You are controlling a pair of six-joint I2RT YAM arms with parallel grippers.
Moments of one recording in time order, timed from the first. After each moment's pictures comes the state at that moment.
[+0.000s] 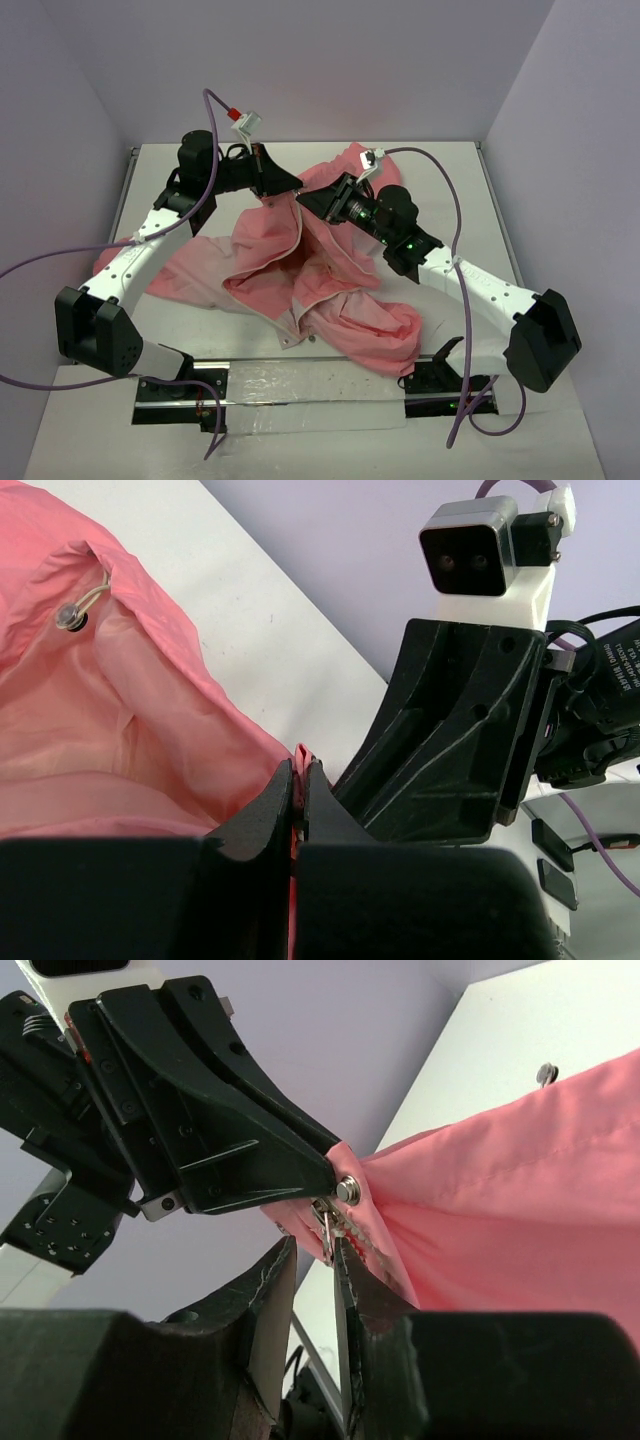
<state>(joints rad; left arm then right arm) -0.40 1.43 1.27 0.01 0.79 -0.55 0.67 1.27 0.91 0.43 -0.21 0.92</state>
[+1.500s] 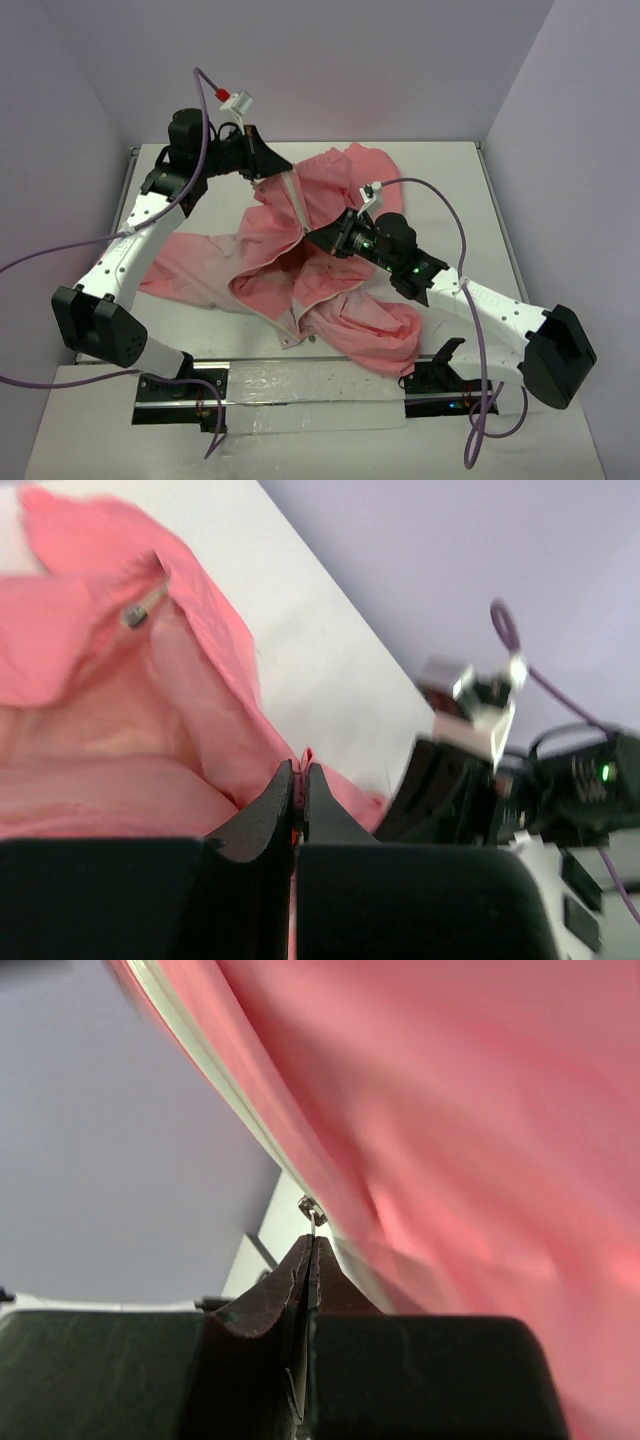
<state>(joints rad) -0.35 1.48 1.49 -0.26 0.69 -0.47 0.74 1.14 0.71 0.29 -0.17 0.94</state>
